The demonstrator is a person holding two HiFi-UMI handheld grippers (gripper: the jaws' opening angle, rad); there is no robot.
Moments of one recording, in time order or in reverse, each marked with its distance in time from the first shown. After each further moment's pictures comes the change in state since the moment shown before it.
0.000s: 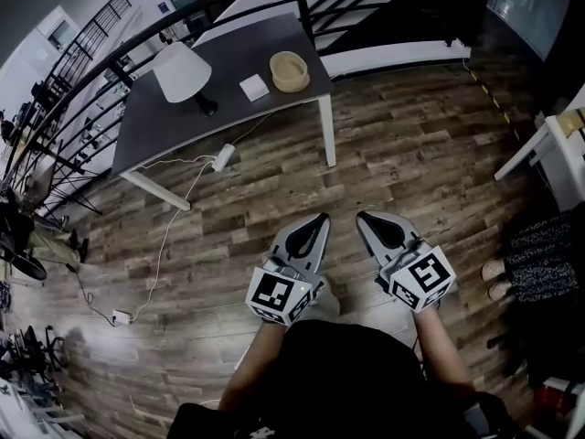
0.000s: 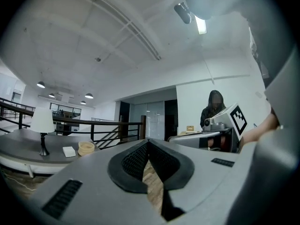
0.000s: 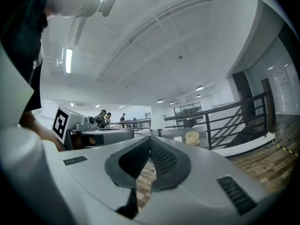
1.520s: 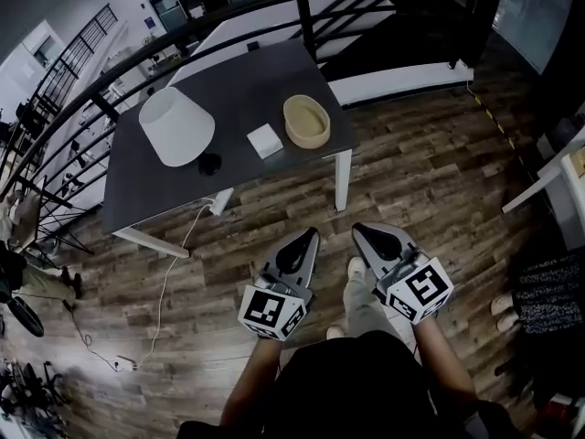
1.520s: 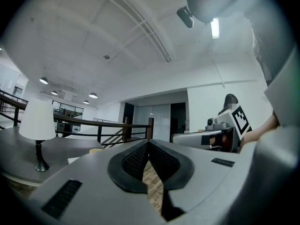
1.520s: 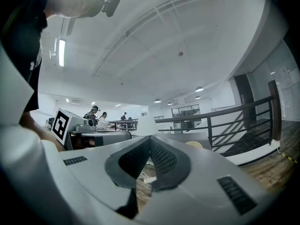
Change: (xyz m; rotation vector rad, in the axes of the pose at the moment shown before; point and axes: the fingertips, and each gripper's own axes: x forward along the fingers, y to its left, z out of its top) left arm 0.095 0.231 0.005 -0.035 -0.034 0.003; right arm 0.222 -0.096 0.031 -0.042 -0.003 -0.036
